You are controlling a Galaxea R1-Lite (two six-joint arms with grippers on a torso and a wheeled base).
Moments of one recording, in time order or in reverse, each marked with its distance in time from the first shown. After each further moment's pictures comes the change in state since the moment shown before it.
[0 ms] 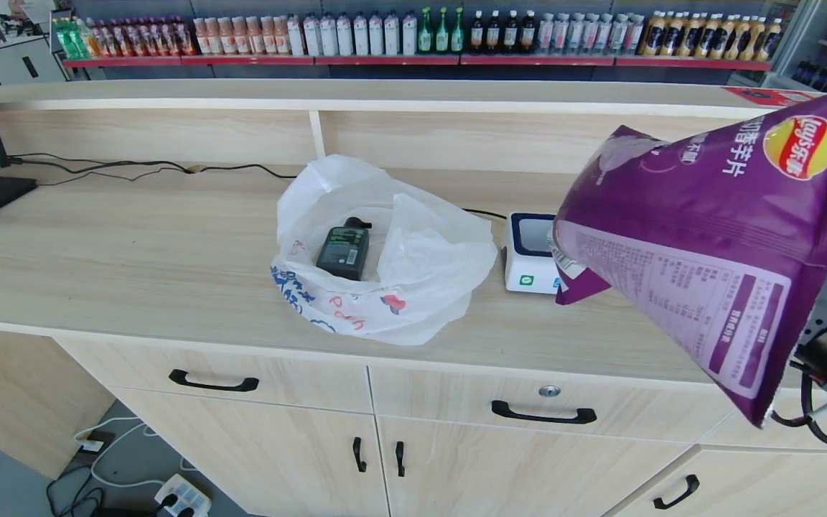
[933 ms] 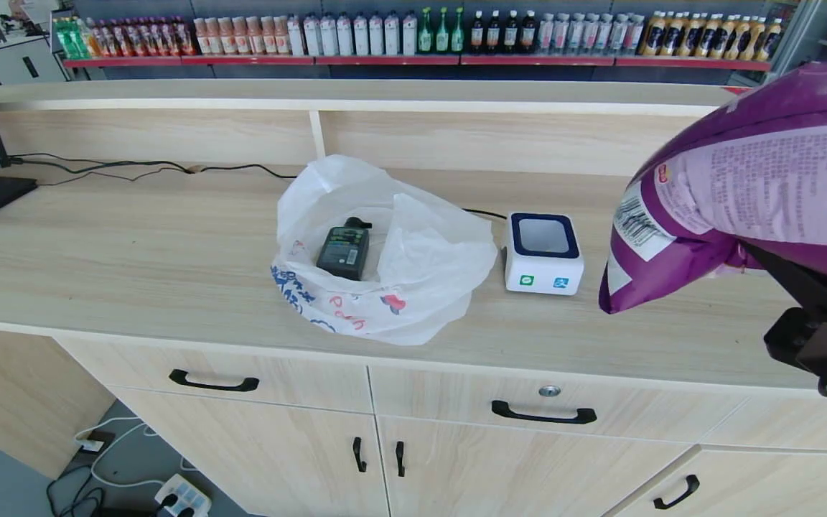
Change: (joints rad) left arm 0.001 0.000 0.000 0.000 0.000 0.000; right arm -0.118 -0.140 0.061 0.000 0.009 0.727
